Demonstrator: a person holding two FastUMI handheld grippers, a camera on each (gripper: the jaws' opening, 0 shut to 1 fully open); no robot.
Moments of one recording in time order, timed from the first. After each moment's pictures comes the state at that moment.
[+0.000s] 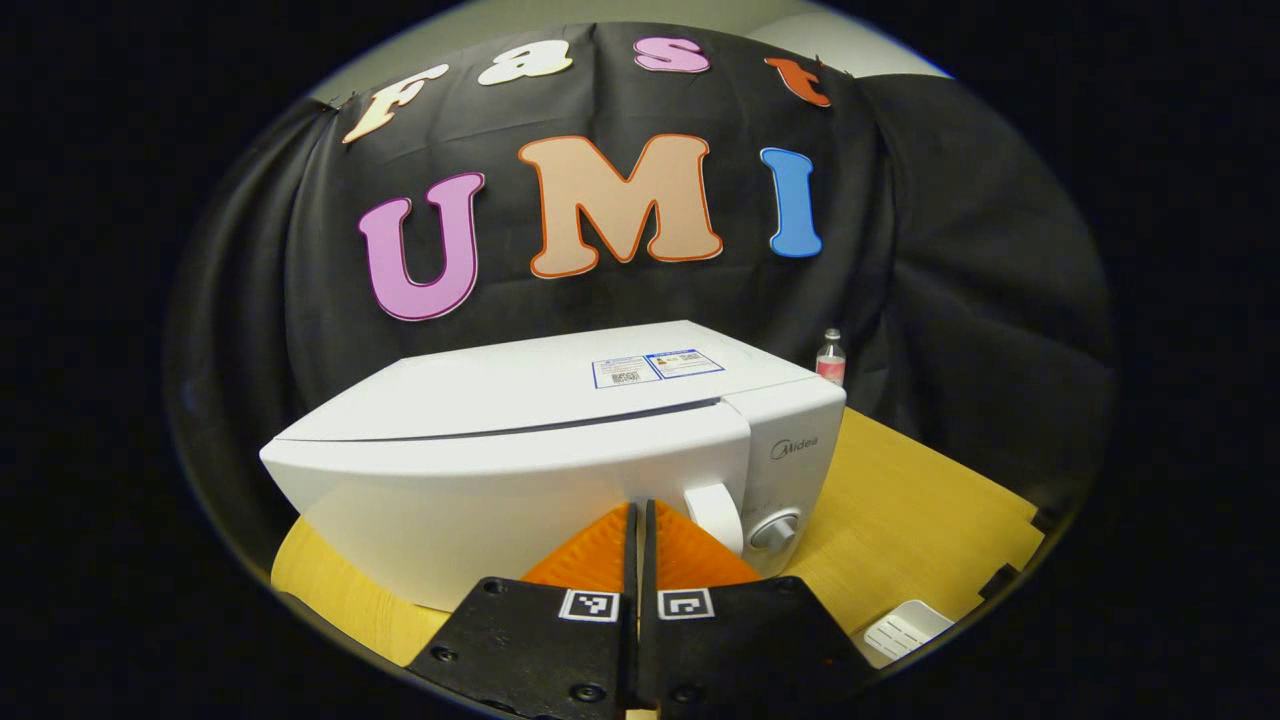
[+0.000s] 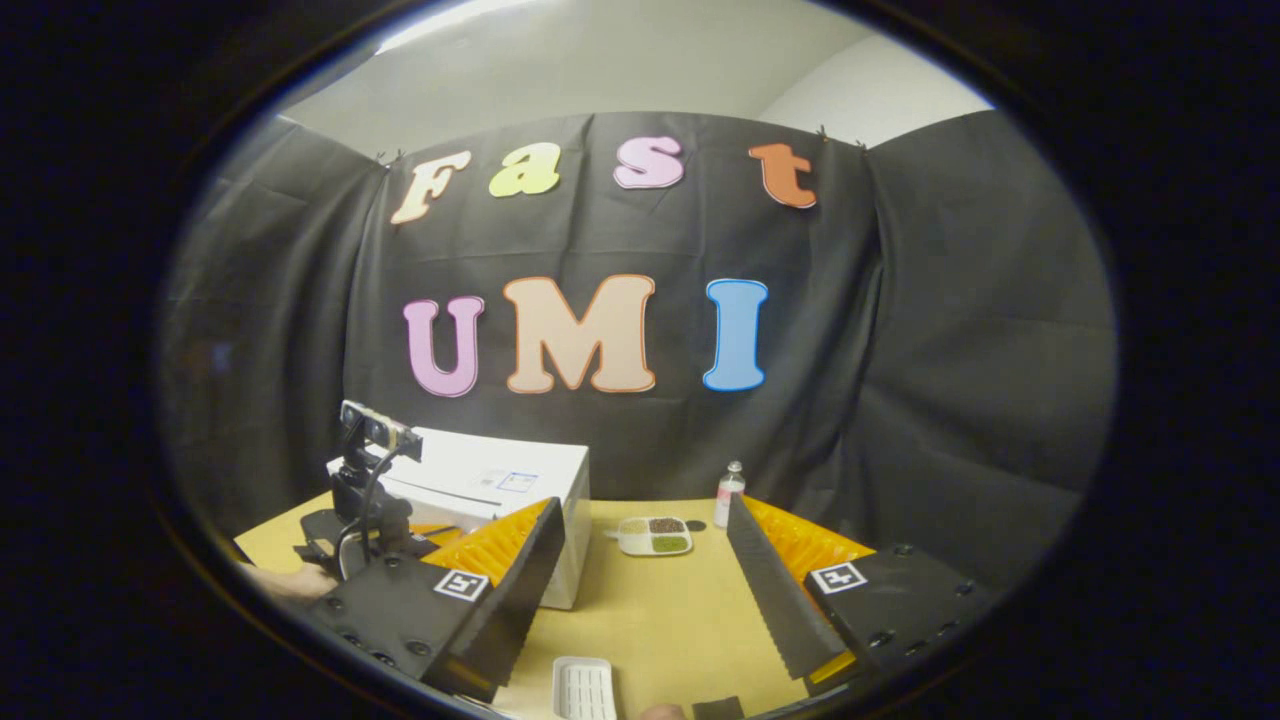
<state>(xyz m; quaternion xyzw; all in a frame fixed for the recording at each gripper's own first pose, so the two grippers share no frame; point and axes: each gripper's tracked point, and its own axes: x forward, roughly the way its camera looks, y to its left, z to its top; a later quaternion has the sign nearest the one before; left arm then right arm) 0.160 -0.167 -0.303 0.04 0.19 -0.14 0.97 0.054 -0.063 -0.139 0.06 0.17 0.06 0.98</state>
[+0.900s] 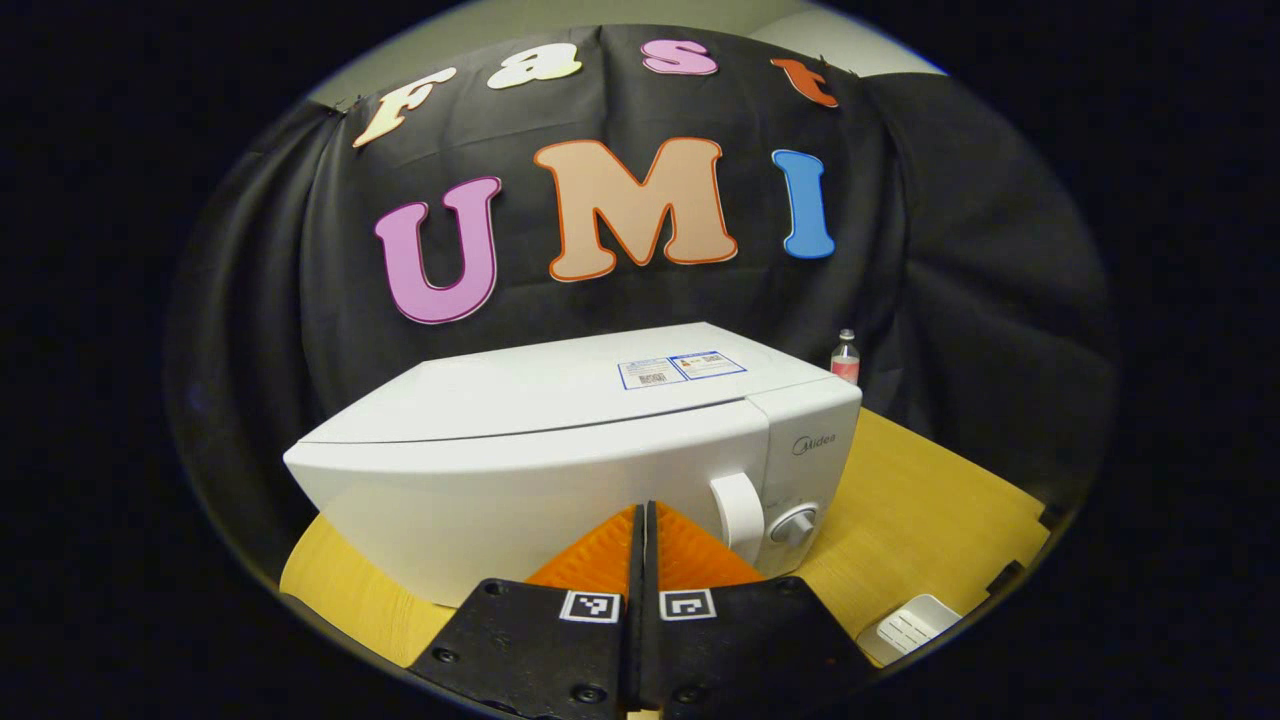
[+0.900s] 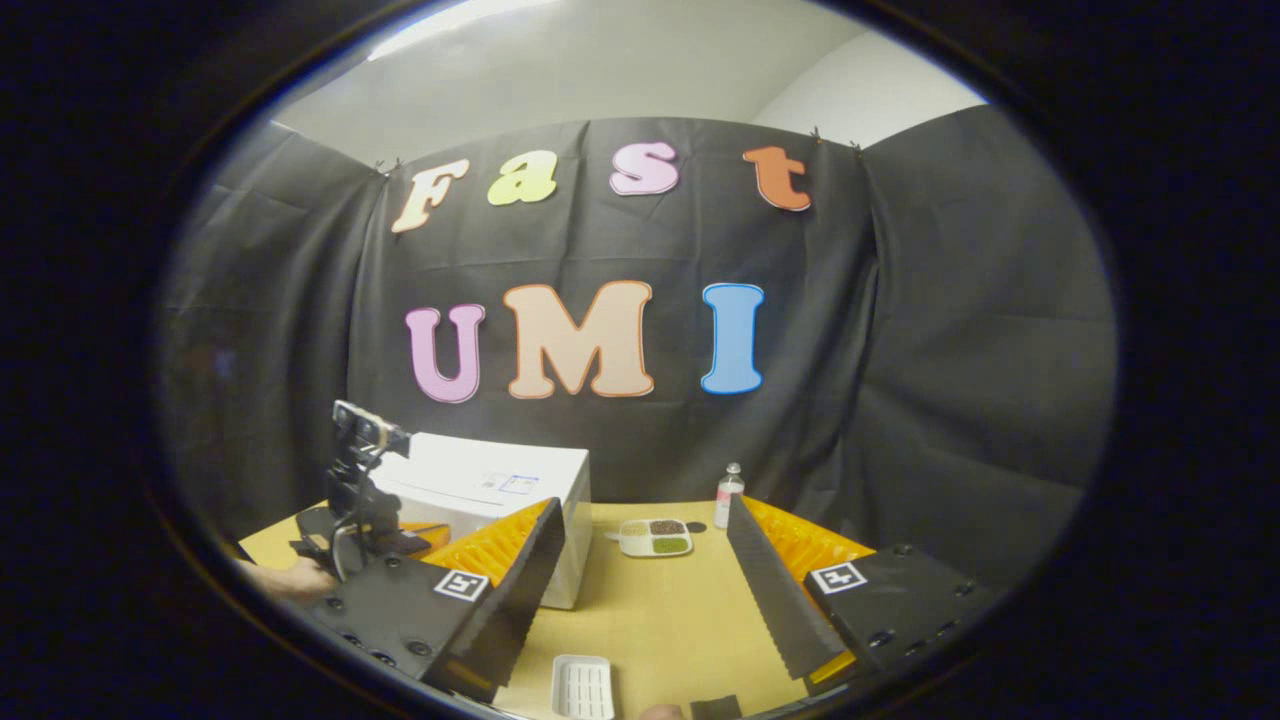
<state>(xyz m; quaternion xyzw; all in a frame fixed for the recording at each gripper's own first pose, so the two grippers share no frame) 0.148 -0.139 -0.285 0.04 0.18 -0.12 0.98 0.044 -0.072 -0.133 0.07 0.16 0.06 0.98</state>
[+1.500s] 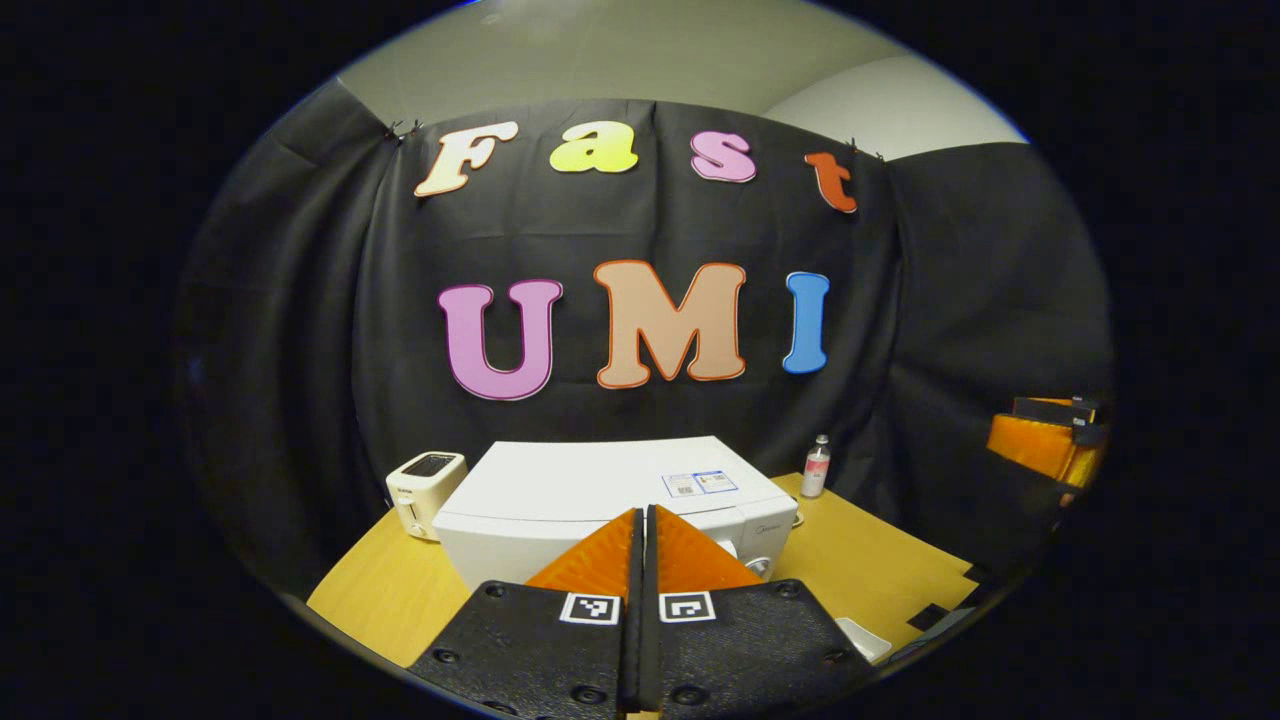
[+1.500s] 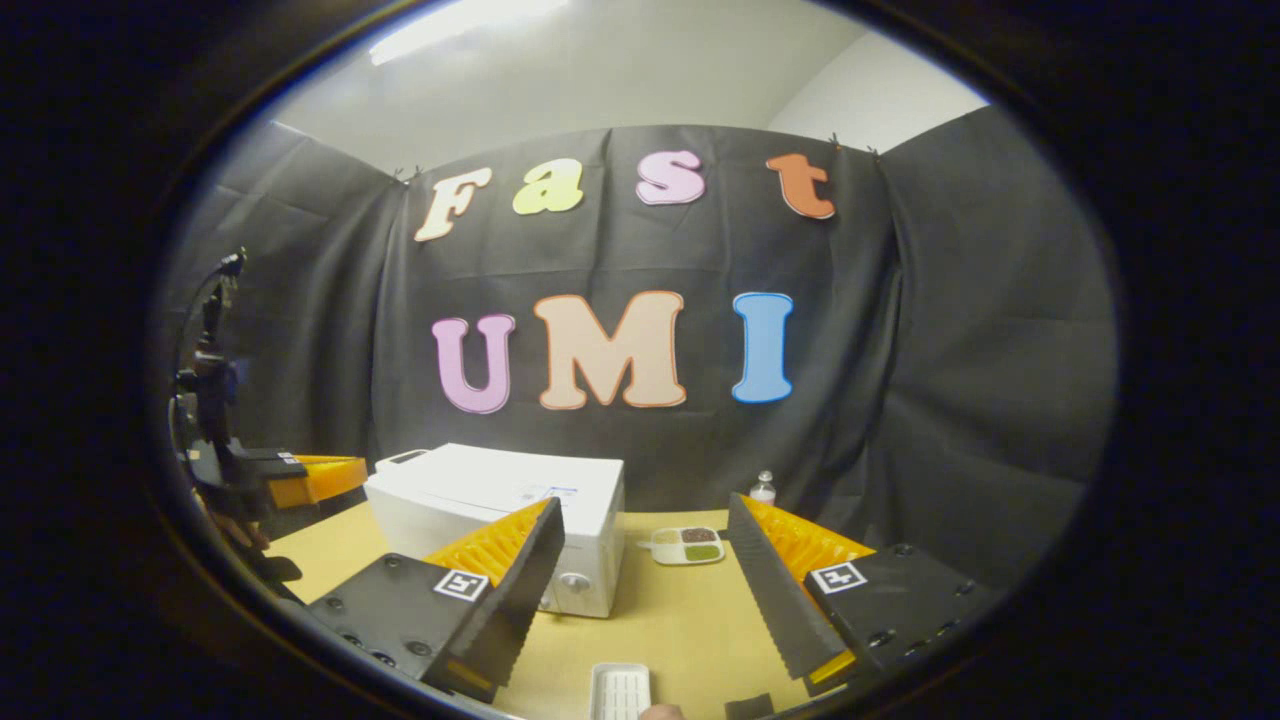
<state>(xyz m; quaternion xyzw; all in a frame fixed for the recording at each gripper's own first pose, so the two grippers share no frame) 0.062 -0.080 -0.116 0.00 0.08 -0.11 0.99 0.037 -0.020 -0.111 0.08 0.14 0.09 0.98</state>
